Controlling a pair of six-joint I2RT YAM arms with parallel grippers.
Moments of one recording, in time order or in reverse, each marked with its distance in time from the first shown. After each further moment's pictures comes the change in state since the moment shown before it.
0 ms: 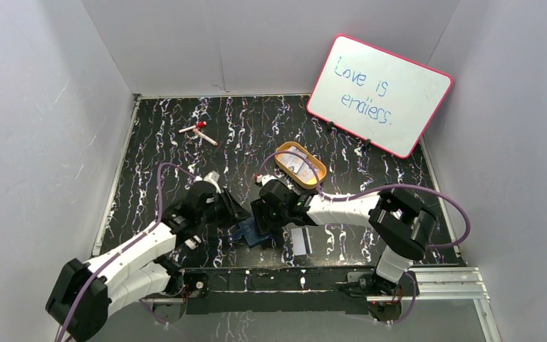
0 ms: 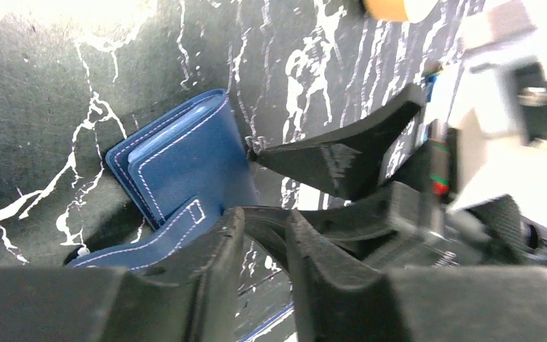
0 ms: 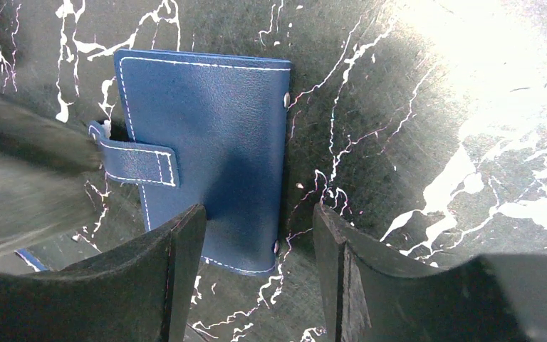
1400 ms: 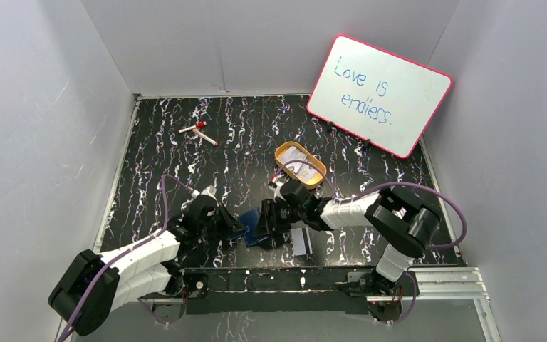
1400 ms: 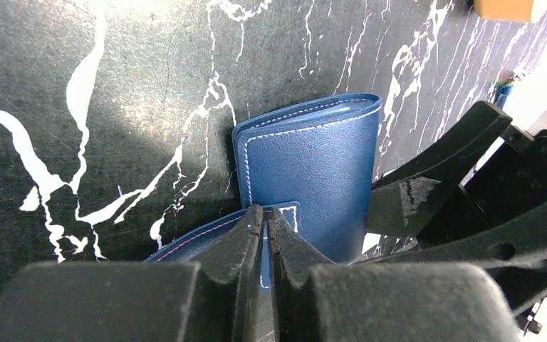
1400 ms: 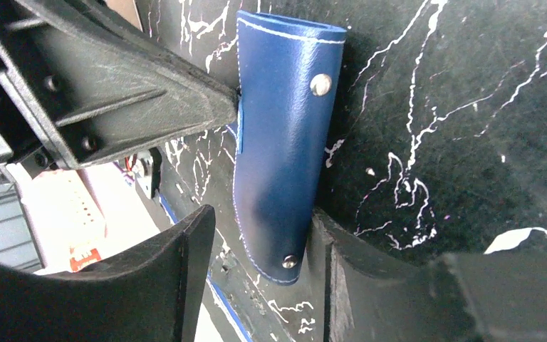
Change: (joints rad) left arm -0.009 0.084 -0.203 0.195 -0.061 -0.024; right arm -0.120 -0.023 -0.249 0.452 -0.410 0.269
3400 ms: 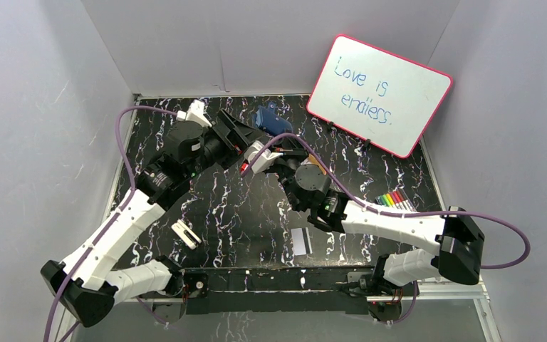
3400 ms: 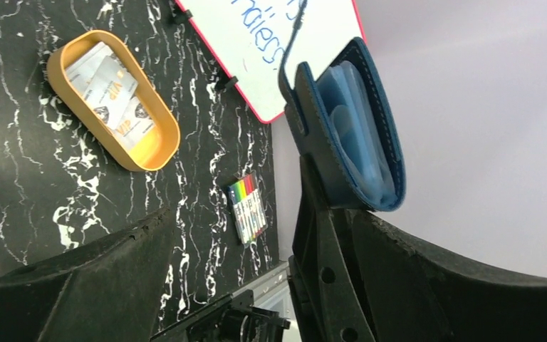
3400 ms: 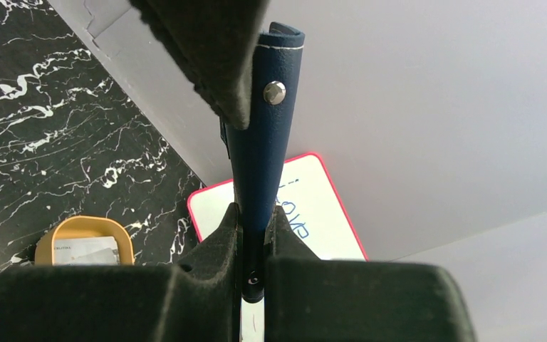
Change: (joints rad) left arm 0.000 0.070 0.935 -0.379 -0.103 -0.045; right arm 0.212 -0.332 0.289 0.245 1.206 -1.921
